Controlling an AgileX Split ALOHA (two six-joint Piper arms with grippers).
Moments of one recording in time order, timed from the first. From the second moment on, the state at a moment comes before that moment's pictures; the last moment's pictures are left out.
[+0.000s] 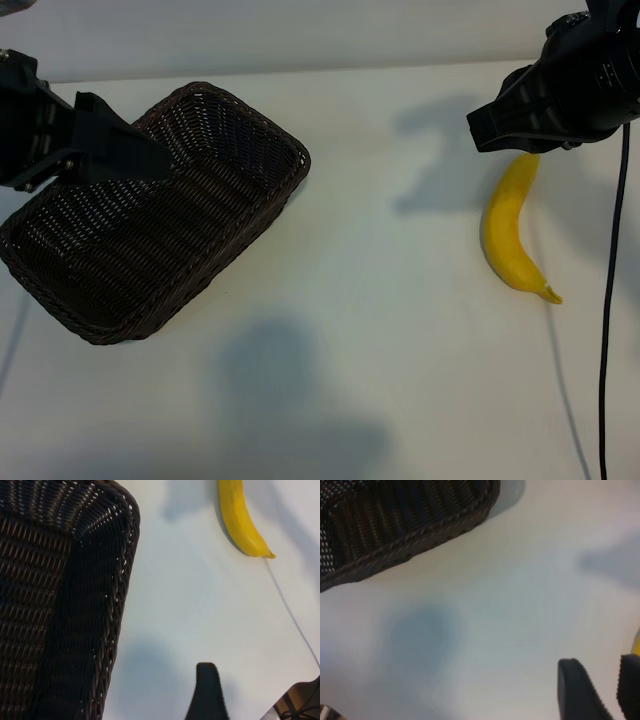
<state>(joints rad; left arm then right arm) -0.09 1.26 -1.12 -0.68 1.04 0.41 0.39 1.39 -1.24 0.37 0.94 -0.20</state>
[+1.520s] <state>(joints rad) -0.09 1.08 -1.12 -0.56 1.12 0.20 0.39 1.39 -1.24 0.37 0.93 -0.20</state>
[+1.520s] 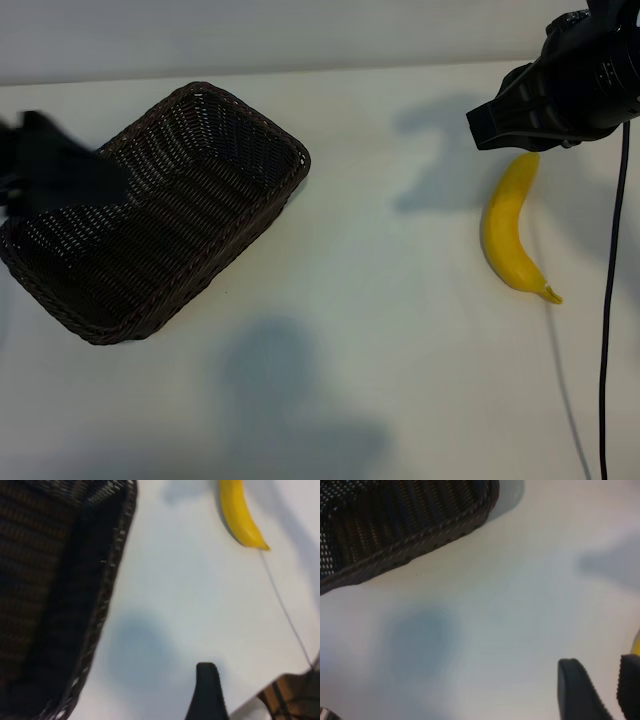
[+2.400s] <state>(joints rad) -0.09 0.80 -0.72 0.12 1.06 -0.54 0.39 1.39 -1.24 0.37 0.93 -0.20</state>
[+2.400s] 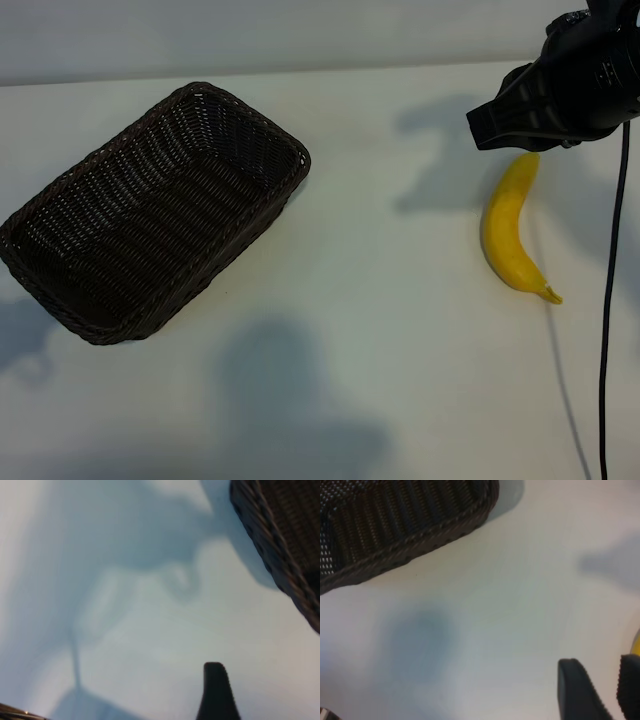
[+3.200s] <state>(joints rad) 0.18 1.21 -0.72 -0.11 0.77 -0.27 0.39 1.39 -1.24 0.37 0.93 -0.20</state>
